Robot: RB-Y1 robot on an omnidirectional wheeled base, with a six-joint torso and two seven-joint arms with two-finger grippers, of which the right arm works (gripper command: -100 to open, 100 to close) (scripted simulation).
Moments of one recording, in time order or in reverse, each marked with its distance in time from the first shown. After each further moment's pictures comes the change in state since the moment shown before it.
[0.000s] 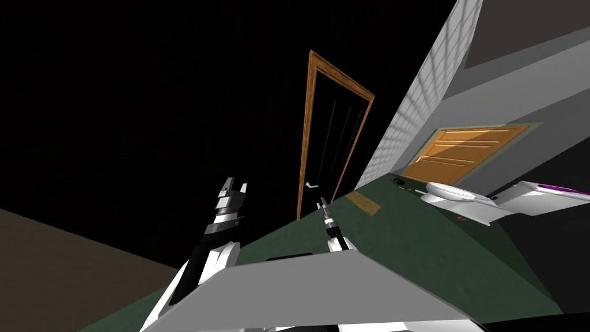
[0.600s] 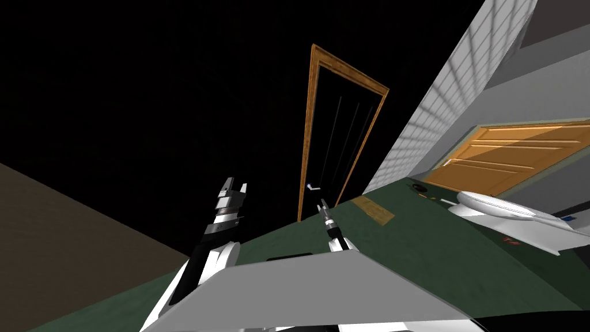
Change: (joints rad) arm -0.052 -0.018 0.013 0.134 -0.014 -0.021 -0.041
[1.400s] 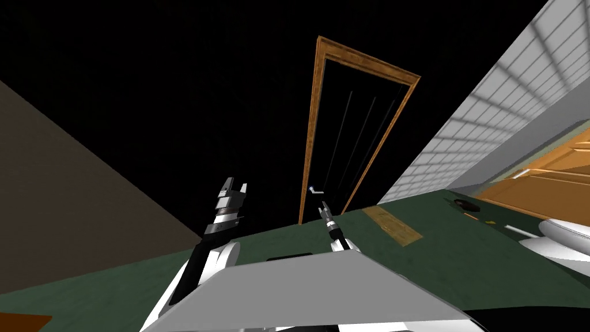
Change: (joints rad) arm -0.079 -0.024 0.018 0.203 -0.020 -0.041 -0.056
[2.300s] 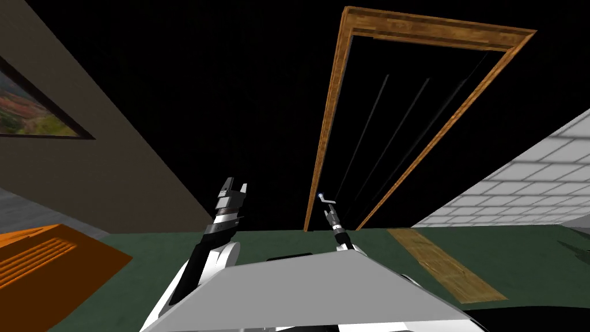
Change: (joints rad) arm -0.002 -0.027 -0.052 0.107 -0.051 -0.042 -0.018
